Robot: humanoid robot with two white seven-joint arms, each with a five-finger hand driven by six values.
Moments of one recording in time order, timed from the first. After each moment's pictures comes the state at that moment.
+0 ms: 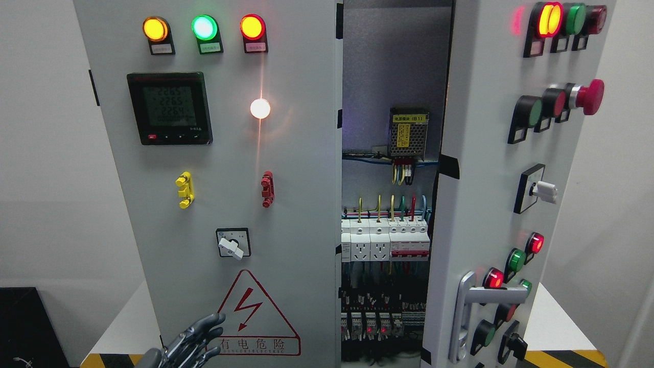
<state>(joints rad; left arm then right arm) -0.13 0.88 -0.38 -2.06 0.84 -0.20 0.06 0.11 0.12 0.10 -0.11 -0.08 0.02 0.14</state>
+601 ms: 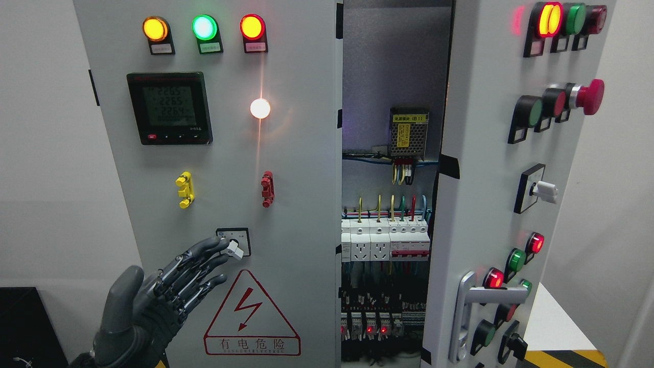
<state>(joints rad) -0.46 0.98 -0.49 -2.09 1.06 -0.19 0.06 0.11 0.12 0.10 -0.11 -0.08 0.02 0.14</state>
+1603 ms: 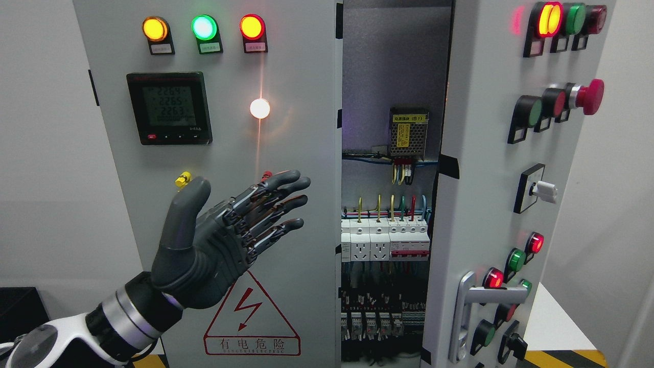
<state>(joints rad) -1.01 0.85 -0.81 -2.08 1.29 0.00 0.07 0.11 0.12 0.10 -0.11 -0.08 0.02 0.14</state>
